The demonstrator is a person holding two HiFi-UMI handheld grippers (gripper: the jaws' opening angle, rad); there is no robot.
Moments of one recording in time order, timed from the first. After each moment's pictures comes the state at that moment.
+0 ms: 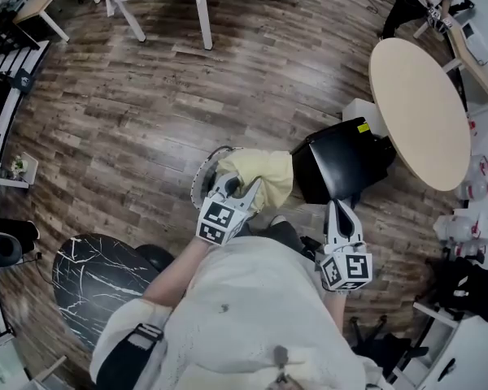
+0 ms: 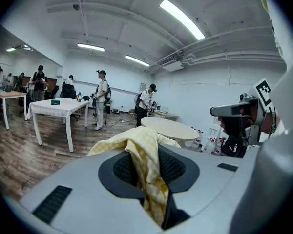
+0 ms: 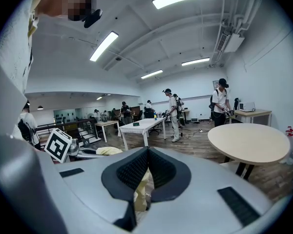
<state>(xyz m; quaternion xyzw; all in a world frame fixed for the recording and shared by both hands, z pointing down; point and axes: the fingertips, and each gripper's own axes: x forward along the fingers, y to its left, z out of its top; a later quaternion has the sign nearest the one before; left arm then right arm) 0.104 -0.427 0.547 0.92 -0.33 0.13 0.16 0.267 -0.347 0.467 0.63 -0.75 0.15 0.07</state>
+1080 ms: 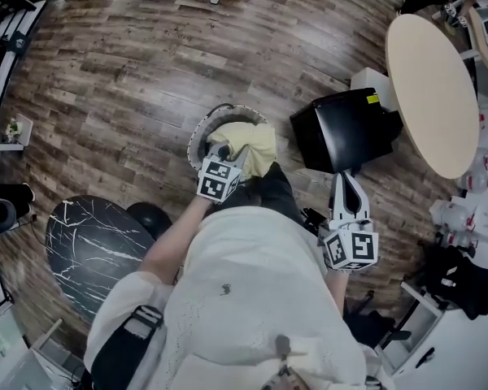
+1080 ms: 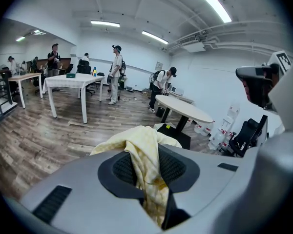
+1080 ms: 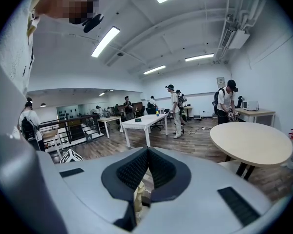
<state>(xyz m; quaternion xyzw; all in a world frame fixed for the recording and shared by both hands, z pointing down) 0.074 -0.434 0.696 0.86 -0.37 0.24 0.27 0.270 -0.367 0.489 0.62 -0.76 0.16 0.10</state>
